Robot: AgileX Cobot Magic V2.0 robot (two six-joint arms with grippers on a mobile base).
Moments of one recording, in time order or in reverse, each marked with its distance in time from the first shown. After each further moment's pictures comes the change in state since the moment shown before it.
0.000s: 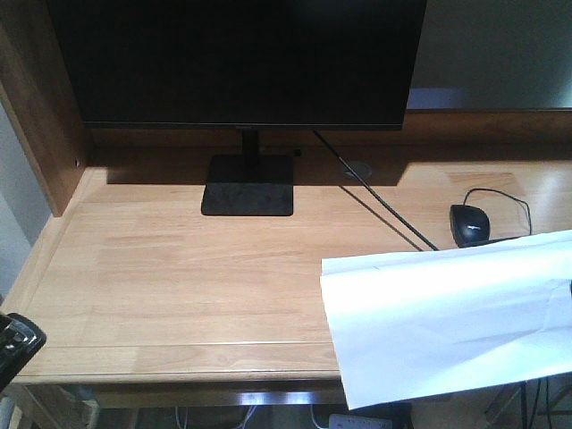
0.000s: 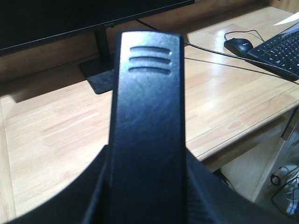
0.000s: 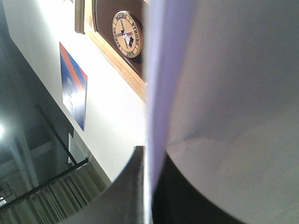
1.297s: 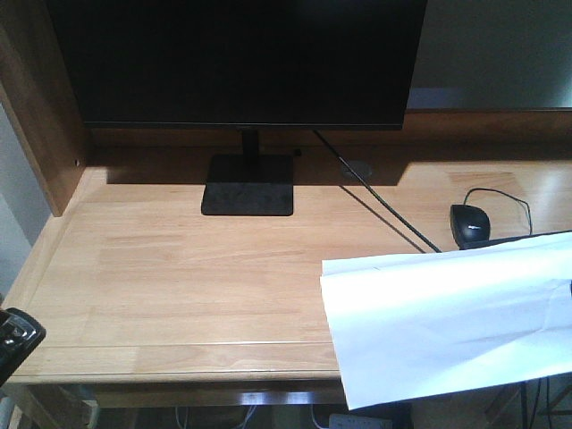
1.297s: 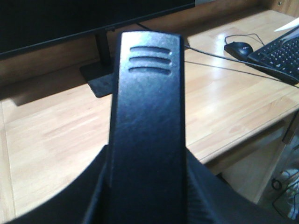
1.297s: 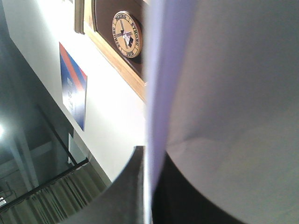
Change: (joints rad) left arm 0.000 0.000 0.000 0.000 -0.018 0.000; right arm 0.000 0.000 0.000 0.000 0.000 0.000
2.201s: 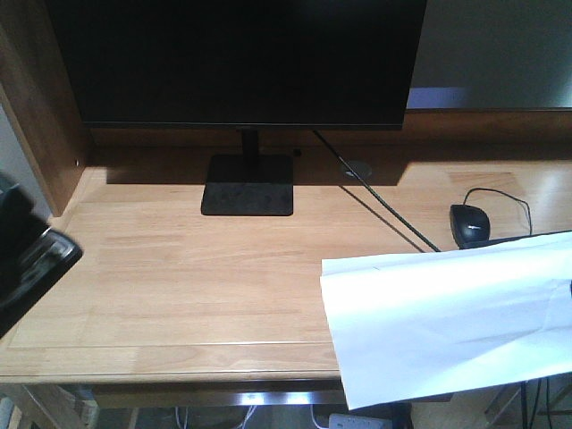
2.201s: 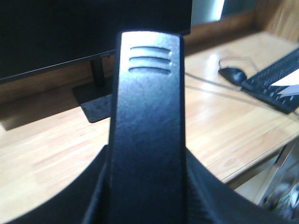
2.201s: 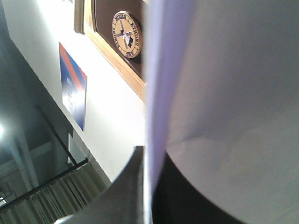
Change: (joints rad) left arm 0.000 0.356 -0.209 -0.067 -0.107 0.069; right arm 0.000 0.000 0.000 0.000 0.000 0.000
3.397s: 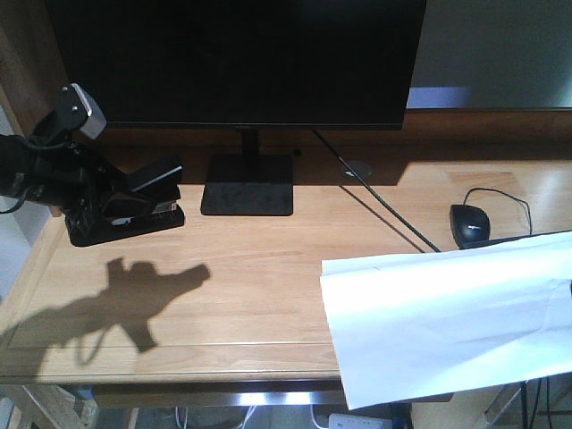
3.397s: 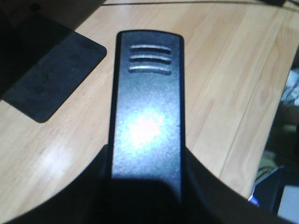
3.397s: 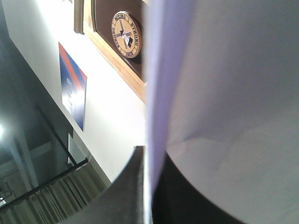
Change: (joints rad) left arm 0.441 1.127 -0.537 -0.810 0.390 1.374; right arm 0.000 0.000 0.000 0.000 0.000 0.000
